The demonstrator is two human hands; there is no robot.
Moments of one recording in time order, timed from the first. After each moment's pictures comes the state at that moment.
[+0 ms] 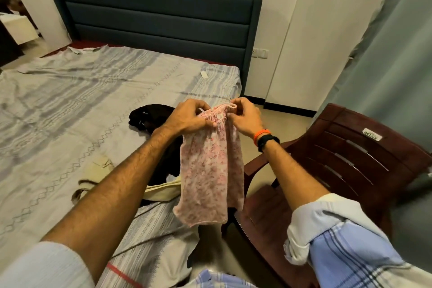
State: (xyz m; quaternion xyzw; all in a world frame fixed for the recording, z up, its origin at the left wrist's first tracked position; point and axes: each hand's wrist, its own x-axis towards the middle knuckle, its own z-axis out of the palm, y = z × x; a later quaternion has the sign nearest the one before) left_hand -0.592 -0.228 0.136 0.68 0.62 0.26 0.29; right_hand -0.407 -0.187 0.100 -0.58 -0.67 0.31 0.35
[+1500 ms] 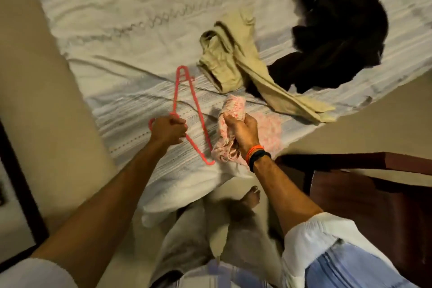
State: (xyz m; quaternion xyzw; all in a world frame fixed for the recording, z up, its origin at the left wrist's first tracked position) left_hand -0.790 -0.542 -0.163 -0.07 0.80 0.43 0.41; right_hand -0.663 -0.393 -0.161 -0.53 -0.49 0.68 0.07
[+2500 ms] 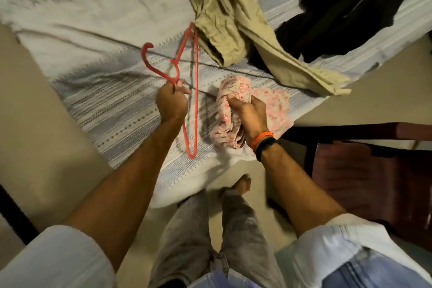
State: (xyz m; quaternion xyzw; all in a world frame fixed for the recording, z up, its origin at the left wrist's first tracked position) left_hand -0.816 -0.511 -0.224 -0.04 0.81 0.51 0.28; right_hand -0.686 -0.414 -0.180 -0.56 -0.48 0.67 0.08
